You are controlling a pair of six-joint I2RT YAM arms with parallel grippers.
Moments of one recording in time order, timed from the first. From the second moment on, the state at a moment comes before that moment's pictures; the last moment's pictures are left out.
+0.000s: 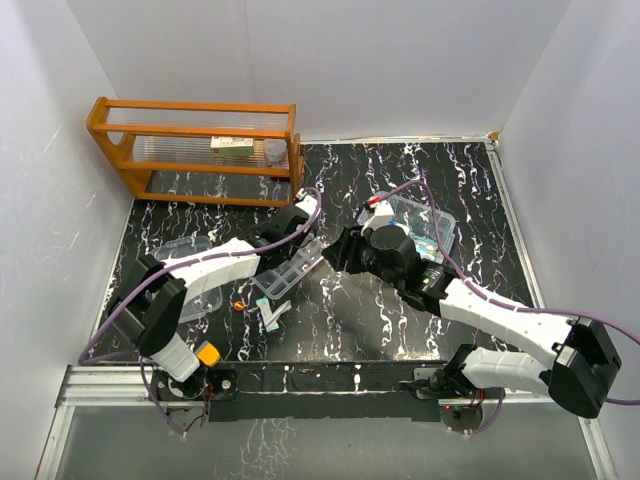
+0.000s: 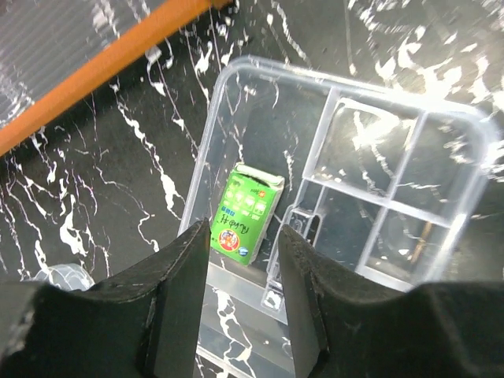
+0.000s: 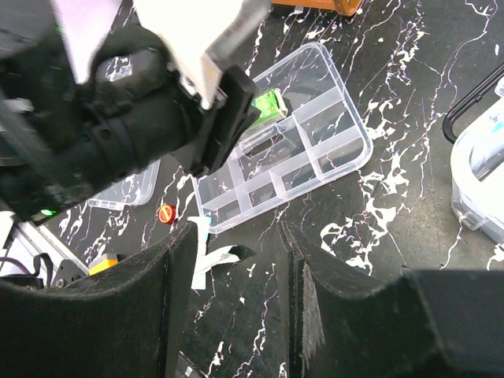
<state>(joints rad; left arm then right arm) -0.73 1.62 0.97 -0.19 -0.47 0.11 0.84 1.12 0.76 0.00 0.14 0.62</state>
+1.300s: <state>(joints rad) -0.53 0.97 1.12 -0.58 -0.41 -0.29 1.15 1.71 0.92 0.15 -0.33 -0.48</state>
